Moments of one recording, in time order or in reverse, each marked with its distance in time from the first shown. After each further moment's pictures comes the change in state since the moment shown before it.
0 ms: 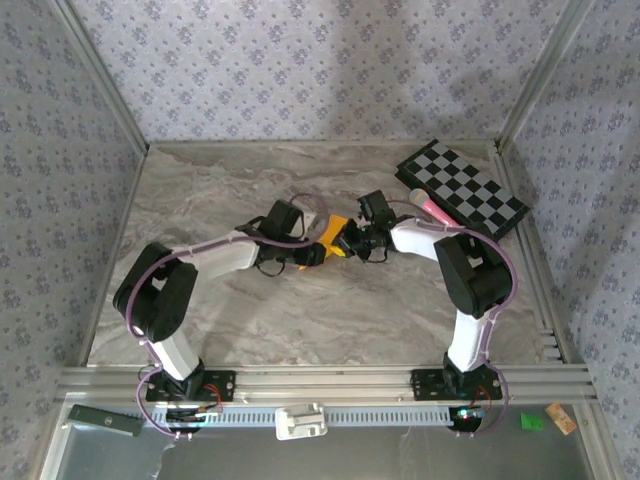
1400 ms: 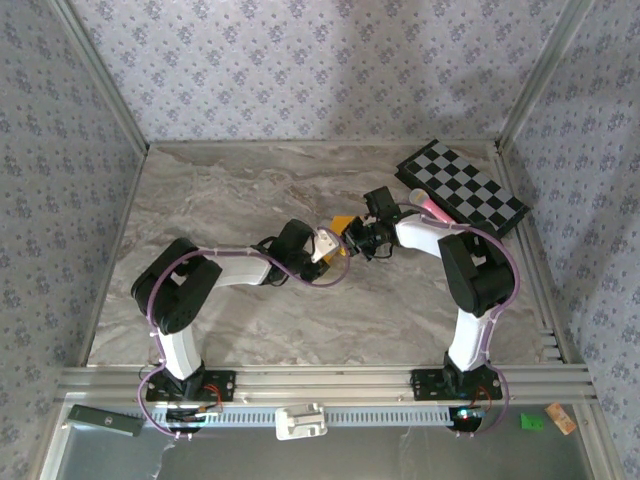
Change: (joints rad) left arm -0.067 0.103 -0.125 0.331 -0.063 0.507; right arm -0.042 0.000 0.022 -0.080 -0.056 0.078
